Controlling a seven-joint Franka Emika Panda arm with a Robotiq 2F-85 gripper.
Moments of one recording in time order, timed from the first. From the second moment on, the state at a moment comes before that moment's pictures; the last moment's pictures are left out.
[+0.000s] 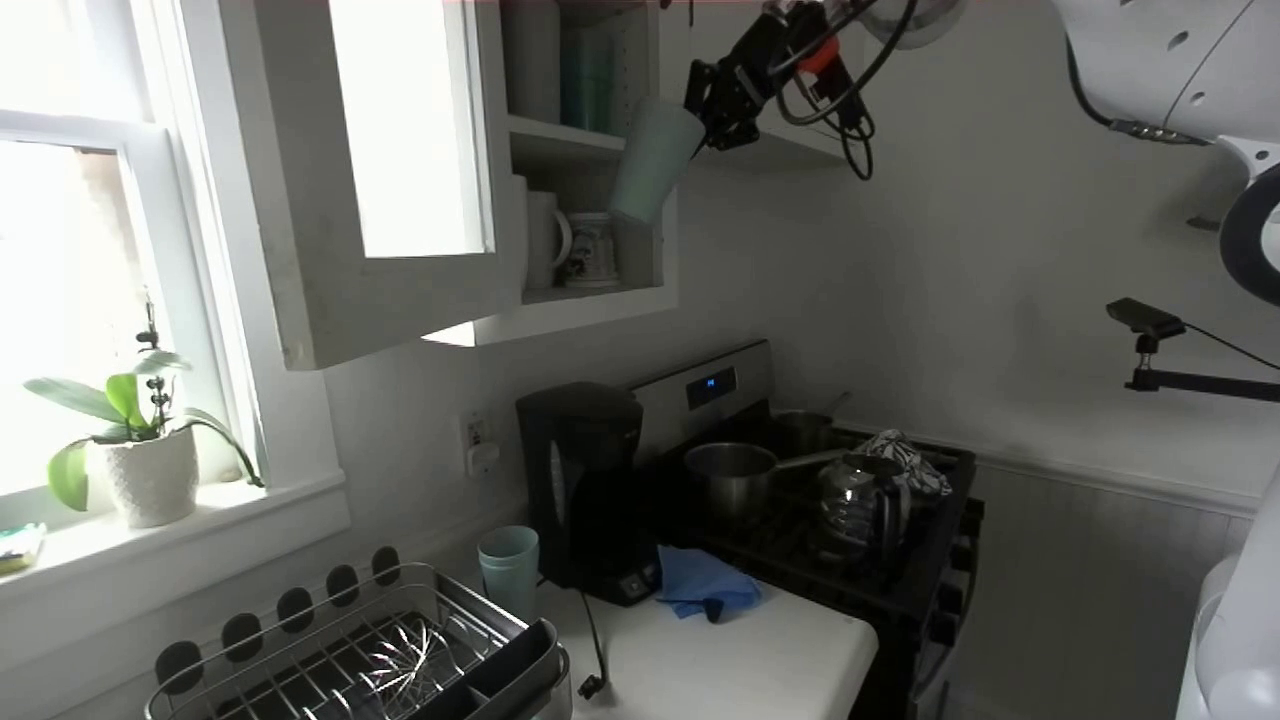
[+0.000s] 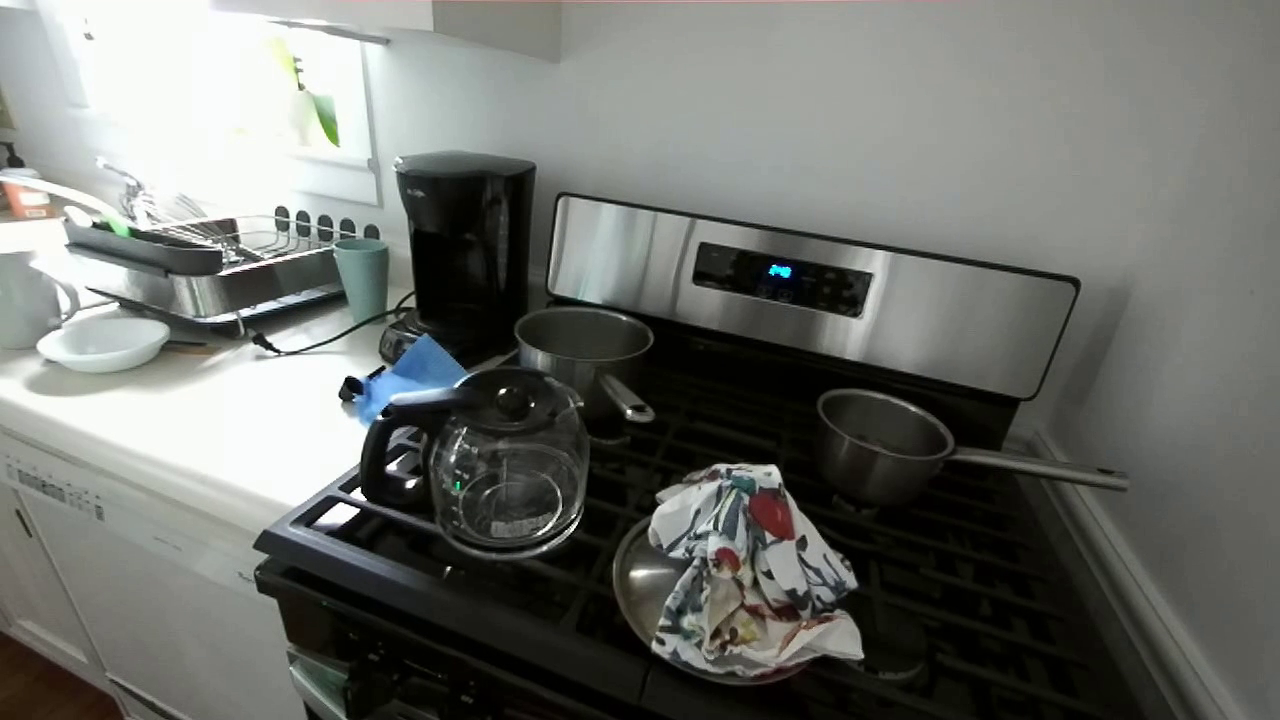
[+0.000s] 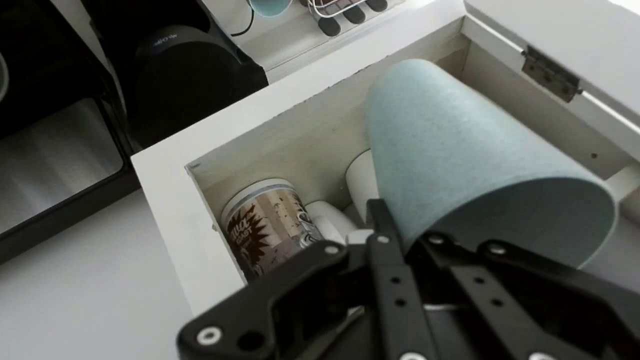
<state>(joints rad) 0.00 -0.16 -0.02 -1.22 0.43 1.74 0.24</state>
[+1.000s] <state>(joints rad) 0.00 -0.38 -0.11 -1.52 0.45 1.59 -0.05</state>
